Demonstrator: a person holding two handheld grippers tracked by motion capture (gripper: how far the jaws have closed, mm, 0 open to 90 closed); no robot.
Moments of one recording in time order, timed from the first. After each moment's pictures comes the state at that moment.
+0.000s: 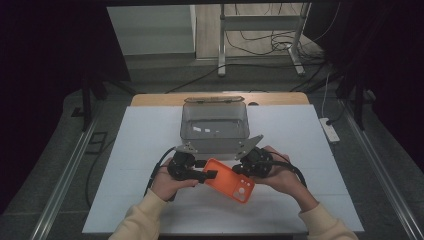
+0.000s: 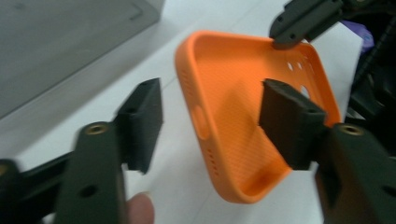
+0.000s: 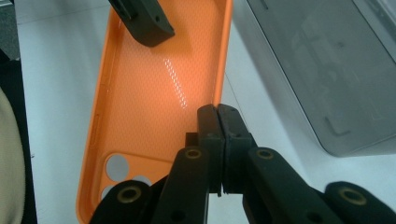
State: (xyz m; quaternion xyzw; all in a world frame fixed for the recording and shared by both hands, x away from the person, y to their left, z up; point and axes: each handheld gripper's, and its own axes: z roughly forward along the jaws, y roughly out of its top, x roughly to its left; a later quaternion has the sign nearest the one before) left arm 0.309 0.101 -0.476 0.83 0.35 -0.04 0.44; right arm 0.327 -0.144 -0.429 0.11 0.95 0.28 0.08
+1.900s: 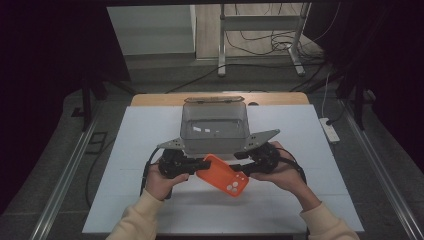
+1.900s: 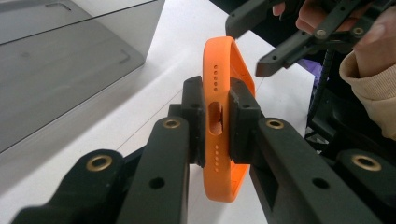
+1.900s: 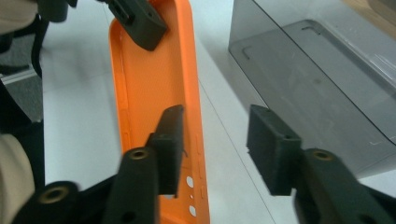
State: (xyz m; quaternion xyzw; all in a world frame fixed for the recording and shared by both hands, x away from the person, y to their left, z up) left arm 0.303 0.125 -0.458 0.79 0.34 -0.03 0.52; right arm 0.333 -0.161 -0.420 0.16 0.90 0.39 0.07
